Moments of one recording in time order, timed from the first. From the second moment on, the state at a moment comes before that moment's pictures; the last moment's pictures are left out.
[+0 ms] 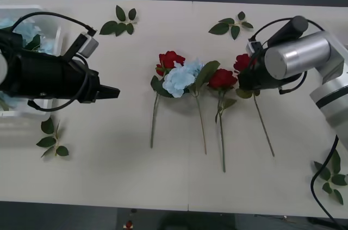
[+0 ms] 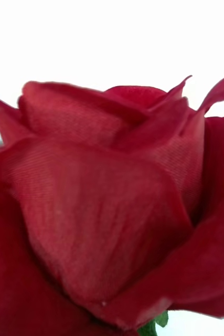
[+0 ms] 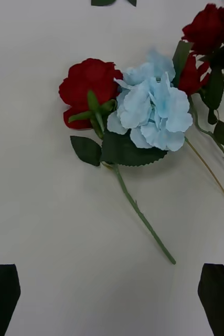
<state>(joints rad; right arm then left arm) -0.65 -0.51 0.30 -1.32 -0.56 1.27 1.37 -0.33 0.48 0.12 -1.87 1.07 1.48 -2.01</state>
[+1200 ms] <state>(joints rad) -0.64 -0.85 -0.05 -1.40 -0.40 1.27 1.71 -0.48 0.42 -0.32 -1.58 0.75 1.10 -2.01</state>
